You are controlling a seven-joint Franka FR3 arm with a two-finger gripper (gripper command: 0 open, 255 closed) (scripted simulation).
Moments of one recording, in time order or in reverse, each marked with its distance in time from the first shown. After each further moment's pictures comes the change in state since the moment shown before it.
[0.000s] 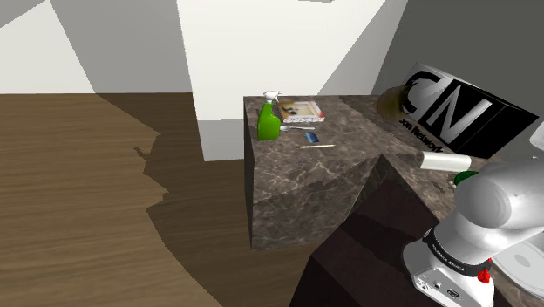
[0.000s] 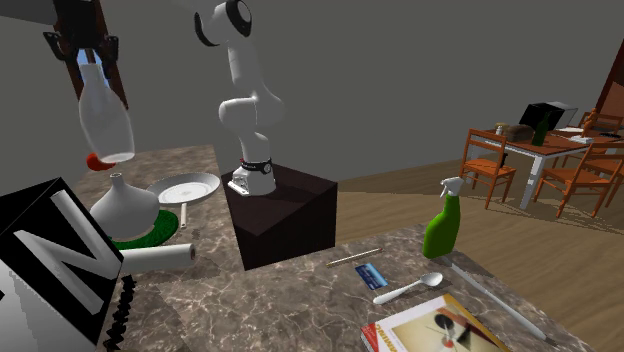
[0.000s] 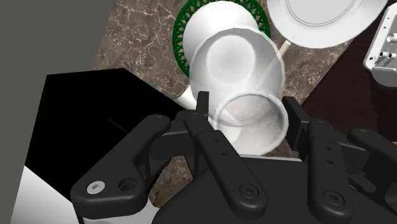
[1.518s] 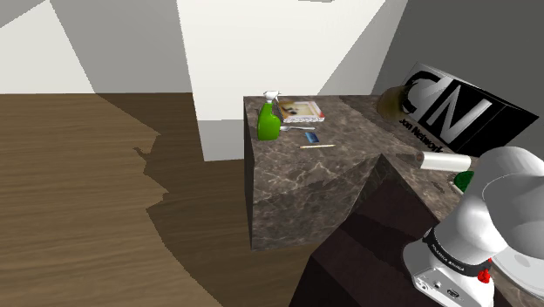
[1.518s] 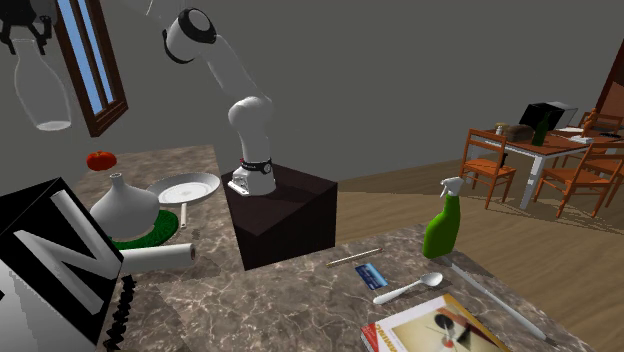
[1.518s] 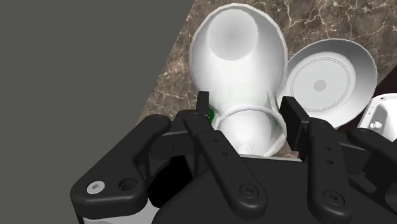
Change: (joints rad) arm 0.898 -0.069 -1.094 0.872 -0.191 -0.259 -0.522
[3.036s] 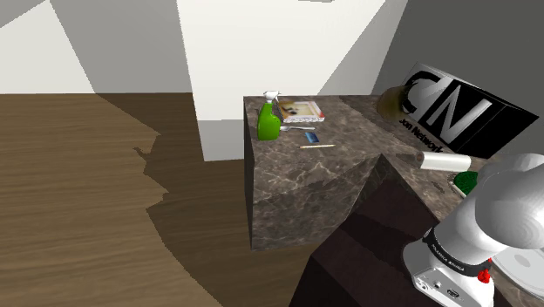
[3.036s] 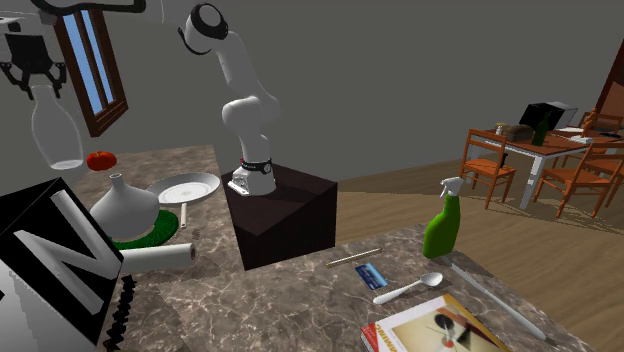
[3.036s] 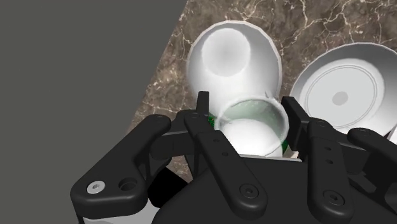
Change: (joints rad) arm -0.418 0.114 0.161 -0.592 0.140 0.416 0.047
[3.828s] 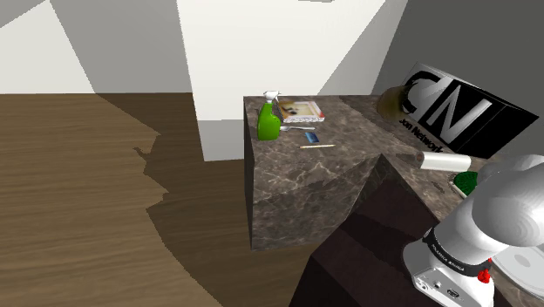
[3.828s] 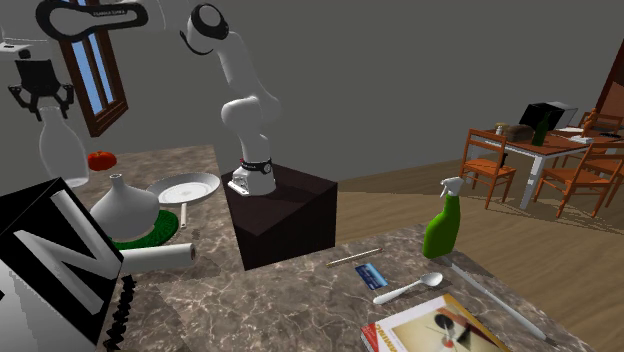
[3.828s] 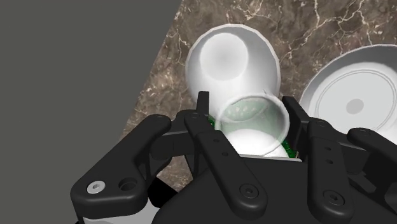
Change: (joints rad) arm -0.058 -0.007 0.007 -0.173 -0.015 0.156 0.032
